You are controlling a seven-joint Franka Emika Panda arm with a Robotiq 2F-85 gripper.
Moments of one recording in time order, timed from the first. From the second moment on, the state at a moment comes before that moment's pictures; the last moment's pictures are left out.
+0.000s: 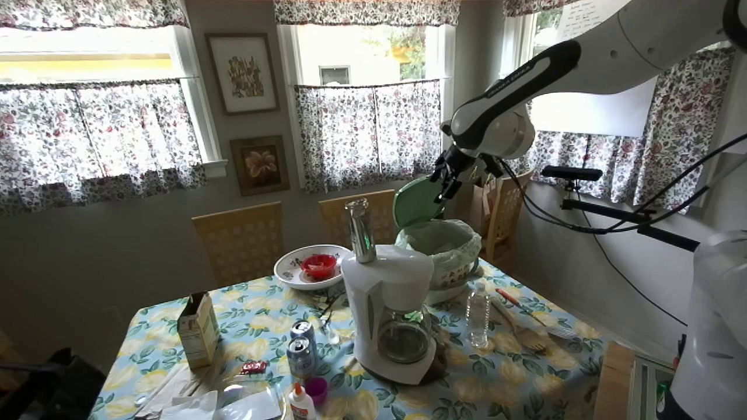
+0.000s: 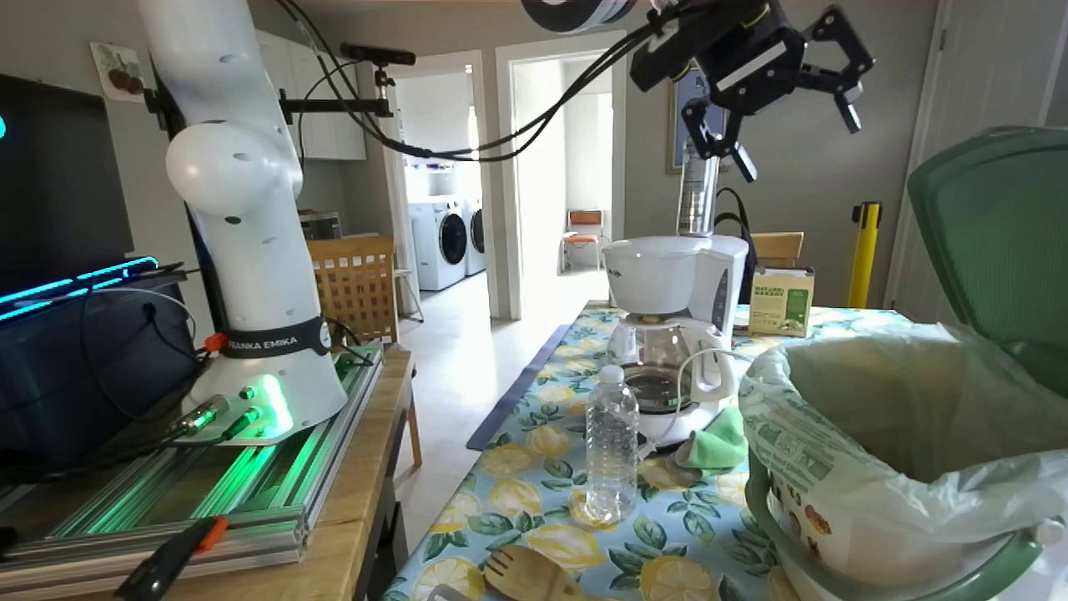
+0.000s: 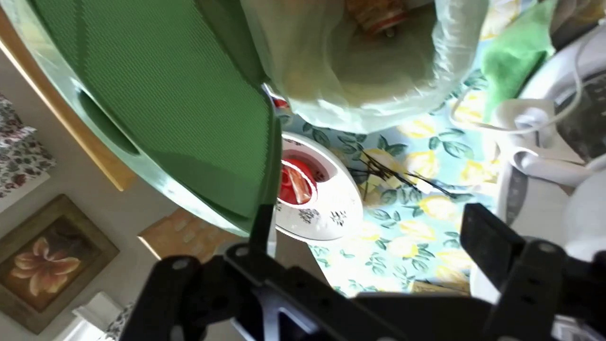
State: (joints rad) arm 0.19 -0.11 -0.55 -2.27 0.34 2.76 -1.44
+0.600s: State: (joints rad) arm 0.13 -0.16 -0.35 -2.22 0.46 2.48 -1.42
